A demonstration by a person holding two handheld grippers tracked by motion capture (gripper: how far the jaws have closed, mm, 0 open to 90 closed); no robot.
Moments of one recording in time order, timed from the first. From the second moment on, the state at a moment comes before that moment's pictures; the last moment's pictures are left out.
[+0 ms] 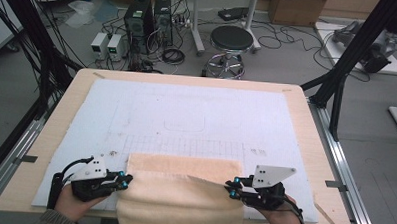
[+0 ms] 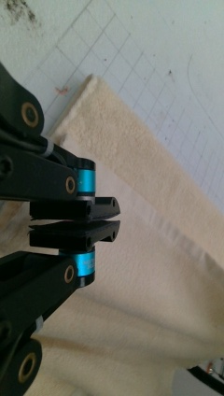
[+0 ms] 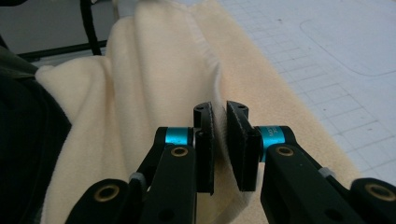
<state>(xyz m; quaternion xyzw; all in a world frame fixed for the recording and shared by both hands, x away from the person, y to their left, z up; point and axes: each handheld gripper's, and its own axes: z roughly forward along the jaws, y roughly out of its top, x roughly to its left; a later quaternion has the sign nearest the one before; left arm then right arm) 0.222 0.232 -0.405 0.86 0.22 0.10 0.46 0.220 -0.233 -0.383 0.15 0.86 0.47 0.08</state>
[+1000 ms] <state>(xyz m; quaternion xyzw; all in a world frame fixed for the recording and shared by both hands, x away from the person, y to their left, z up) 0.183 0.233 -0.389 0.85 0.20 0.06 0.48 0.192 -0.243 -0.381 0.14 0.85 0.50 0.05</state>
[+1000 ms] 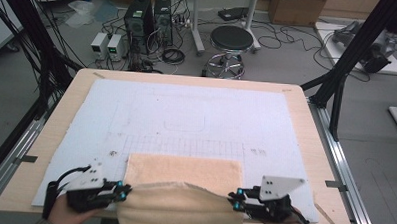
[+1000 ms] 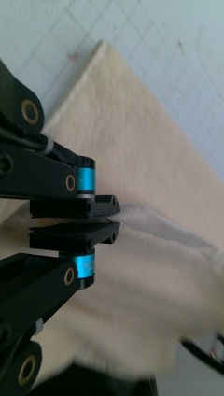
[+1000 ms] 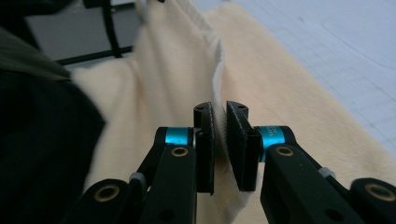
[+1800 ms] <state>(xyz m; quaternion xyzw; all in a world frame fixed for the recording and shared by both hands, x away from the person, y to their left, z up) 0.284 0.232 -0.418 0.83 0.31 0.13 0.45 0.291 -0.239 -0.412 0.25 0.87 0.42 0.10</state>
